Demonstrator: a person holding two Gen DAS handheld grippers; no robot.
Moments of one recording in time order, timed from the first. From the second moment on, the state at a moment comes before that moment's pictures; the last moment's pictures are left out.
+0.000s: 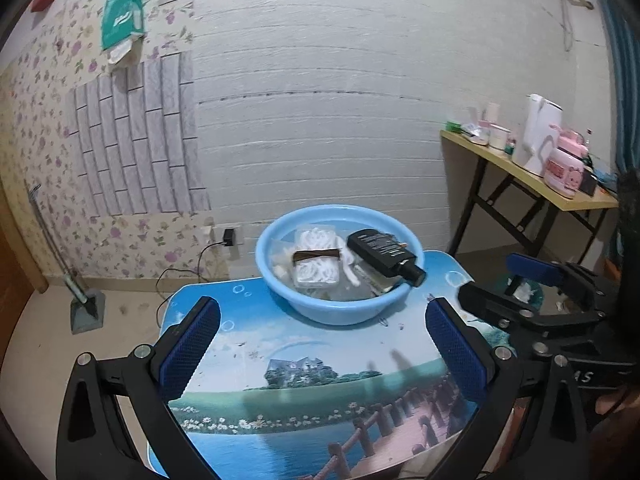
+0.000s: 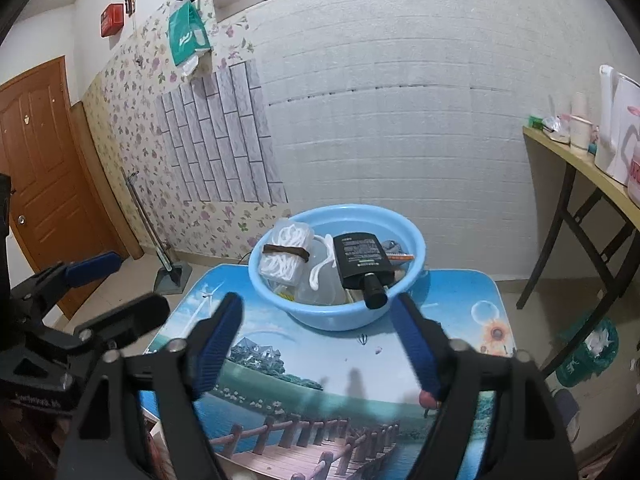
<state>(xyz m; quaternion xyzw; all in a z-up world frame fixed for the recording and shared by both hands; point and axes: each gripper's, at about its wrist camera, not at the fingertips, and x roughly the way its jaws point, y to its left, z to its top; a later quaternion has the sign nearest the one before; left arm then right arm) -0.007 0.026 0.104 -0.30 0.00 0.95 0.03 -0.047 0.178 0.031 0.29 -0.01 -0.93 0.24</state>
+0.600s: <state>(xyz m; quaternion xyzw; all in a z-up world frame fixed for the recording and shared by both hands) -0.023 0.009 0.089 -0.33 -0.01 0.94 -0.02 -0.051 0.178 0.027 0.30 0.01 -0.93 0.21</state>
